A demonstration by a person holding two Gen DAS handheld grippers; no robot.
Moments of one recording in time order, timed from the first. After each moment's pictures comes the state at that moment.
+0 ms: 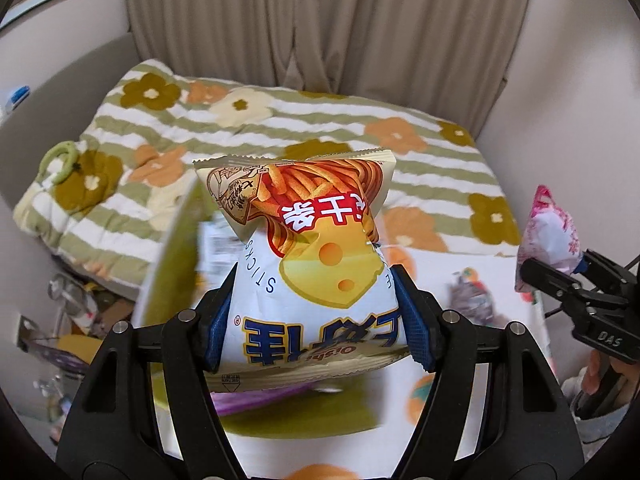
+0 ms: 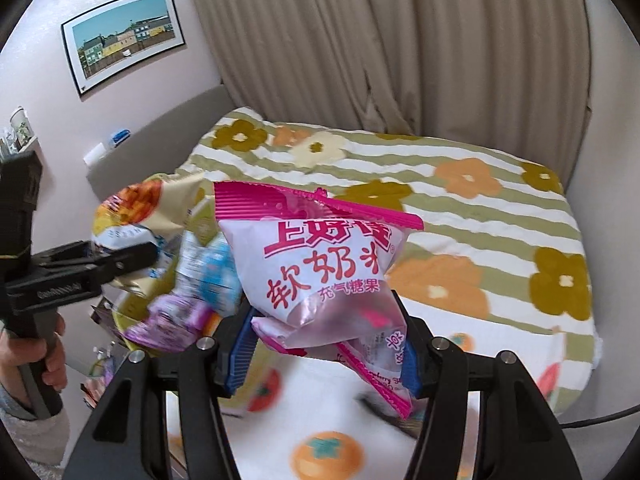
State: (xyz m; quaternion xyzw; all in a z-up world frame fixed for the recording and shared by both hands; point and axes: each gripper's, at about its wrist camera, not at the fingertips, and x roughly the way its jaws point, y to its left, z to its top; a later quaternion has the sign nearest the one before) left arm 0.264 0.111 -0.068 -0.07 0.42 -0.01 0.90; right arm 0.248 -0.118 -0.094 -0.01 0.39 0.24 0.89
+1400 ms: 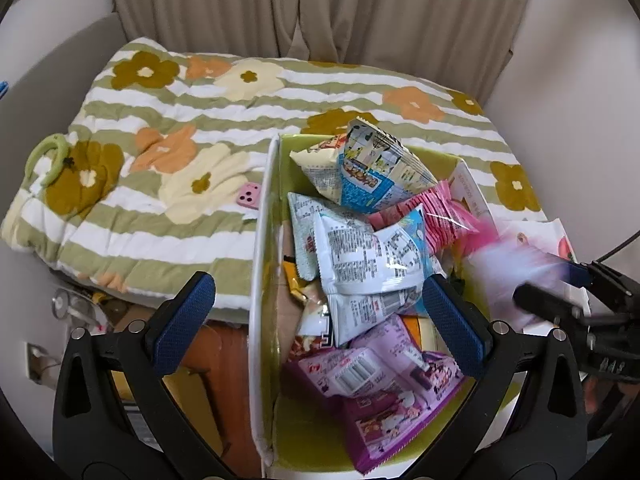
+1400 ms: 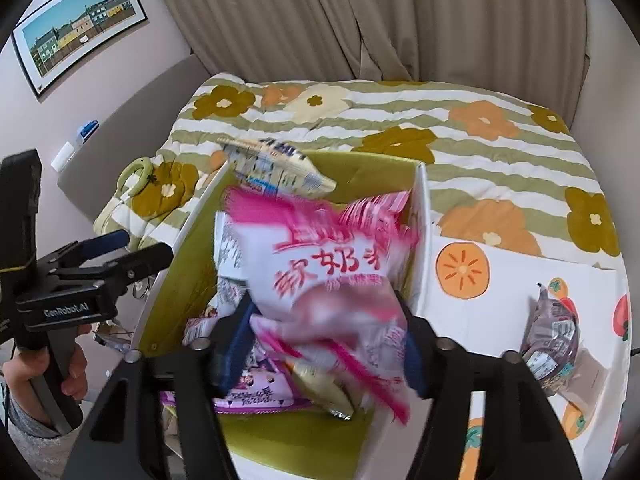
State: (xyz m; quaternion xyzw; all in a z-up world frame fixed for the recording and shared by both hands) left arm 0.301 0.231 -0.132 -0.05 0.46 -0.06 0.88; right arm 0.261 0.025 -0.150 0.03 0.47 0.17 0.87
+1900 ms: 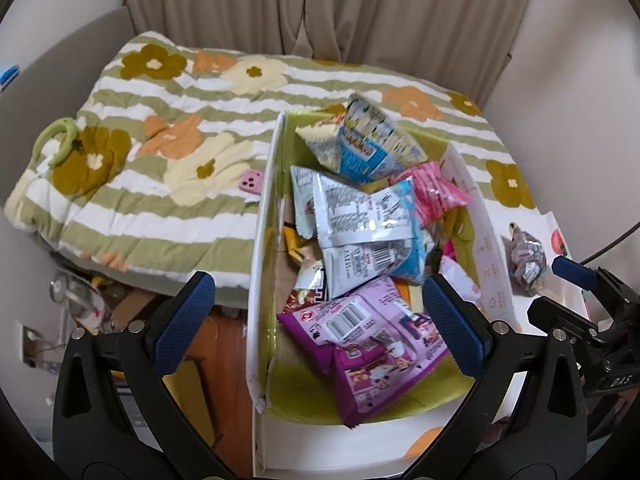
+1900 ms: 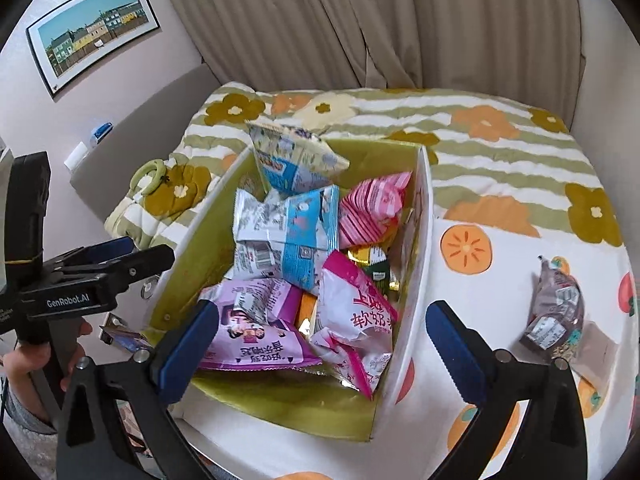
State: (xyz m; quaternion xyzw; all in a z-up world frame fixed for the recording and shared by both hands) left arm 0.254 0.231 -0.128 -0.06 0.46 -0.05 0.89; right arm 0.212 0.020 -0.152 0.04 0.44 0.18 0.88
